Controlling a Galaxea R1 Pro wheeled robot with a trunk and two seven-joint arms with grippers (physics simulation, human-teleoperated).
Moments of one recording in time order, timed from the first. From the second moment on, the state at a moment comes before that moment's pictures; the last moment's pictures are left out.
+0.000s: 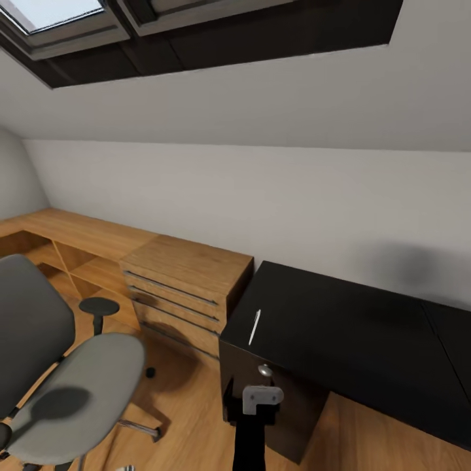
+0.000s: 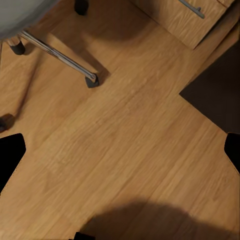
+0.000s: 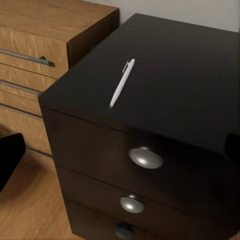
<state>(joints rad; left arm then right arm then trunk) 0.12 -0.06 0.23 -1.08 0.11 0.14 -0.06 -0.20 0.11 0.90 -1.22 -0.20 0.02 -0.98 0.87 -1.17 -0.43</state>
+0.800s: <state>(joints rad) 0.12 -0.06 0.23 -1.07 0.11 0.11 -0.06 -0.20 0.11 0.88 -1.22 -0.16 0.02 -0.98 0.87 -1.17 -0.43</state>
